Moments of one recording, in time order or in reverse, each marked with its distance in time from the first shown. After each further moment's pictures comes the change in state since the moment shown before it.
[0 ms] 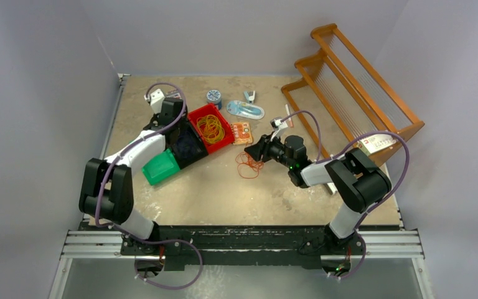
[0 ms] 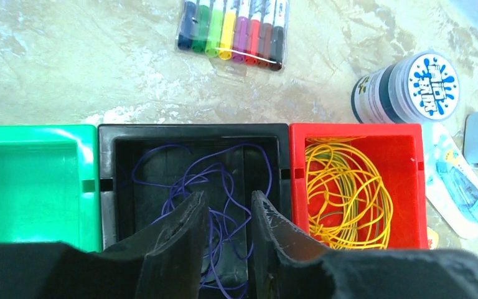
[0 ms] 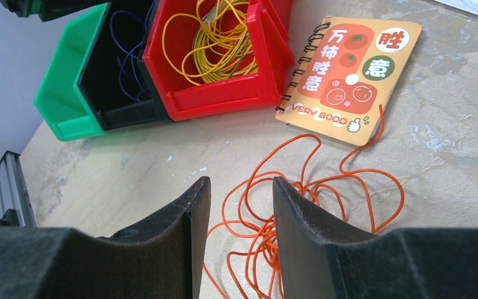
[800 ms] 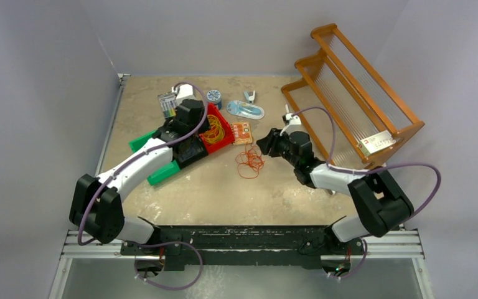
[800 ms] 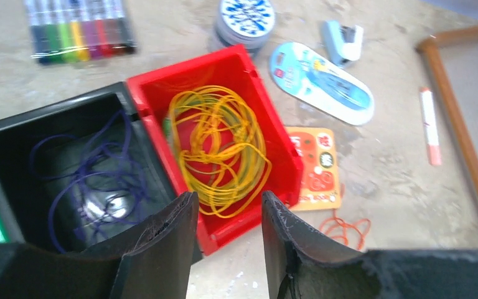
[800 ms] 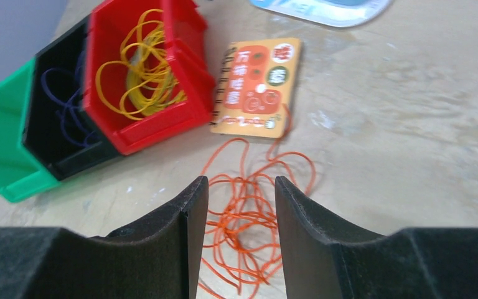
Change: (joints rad) left arm -0.245 -0.151 0.042 -0.042 0.003 0.170; right arm -0.003 -0.225 0.016 -0.318 0.248 0.005
